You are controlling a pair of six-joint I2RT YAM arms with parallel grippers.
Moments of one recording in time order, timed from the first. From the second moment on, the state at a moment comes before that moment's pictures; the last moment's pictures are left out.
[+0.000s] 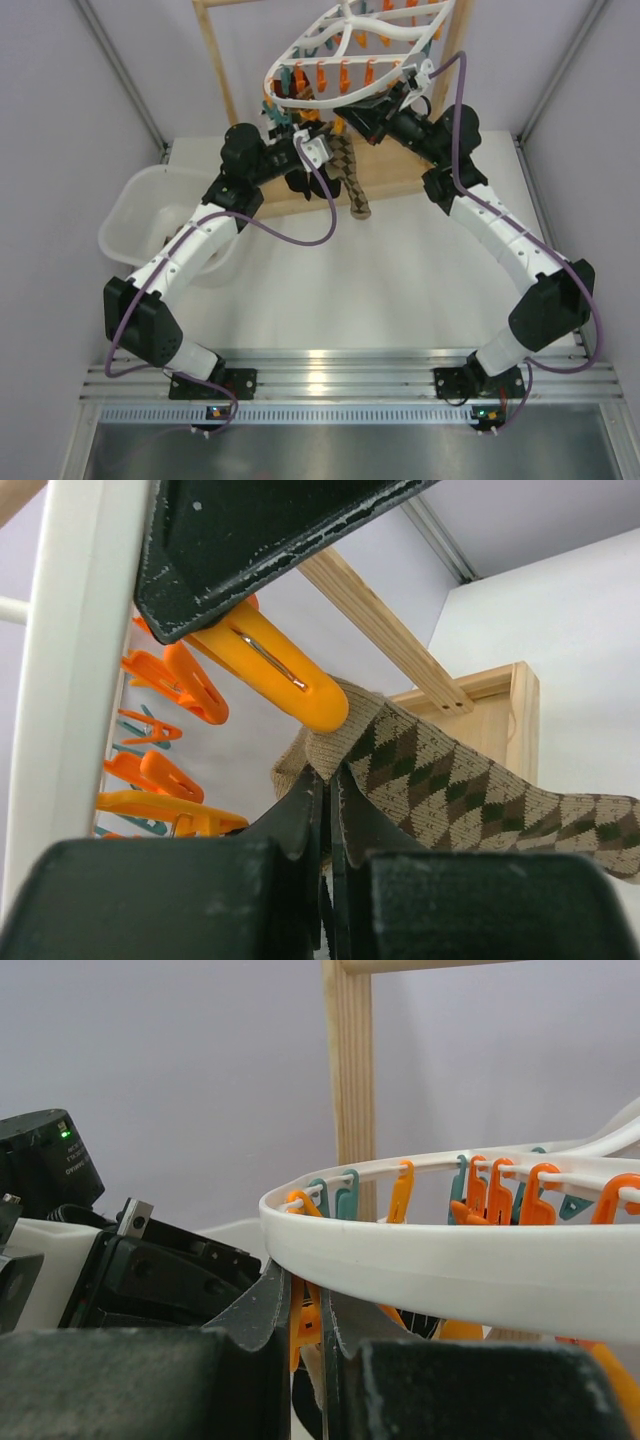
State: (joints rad) left arm -0.47 1.49 1.38 0.23 0.59 0.71; right arm 0.47 1.56 1.50 0.49 -0.57 0.31
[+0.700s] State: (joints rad) left arm -0.46 1.45 1.31 0.26 0.61 0.74; right arm 0.46 1.56 1.49 0.49 -0.58 0.30
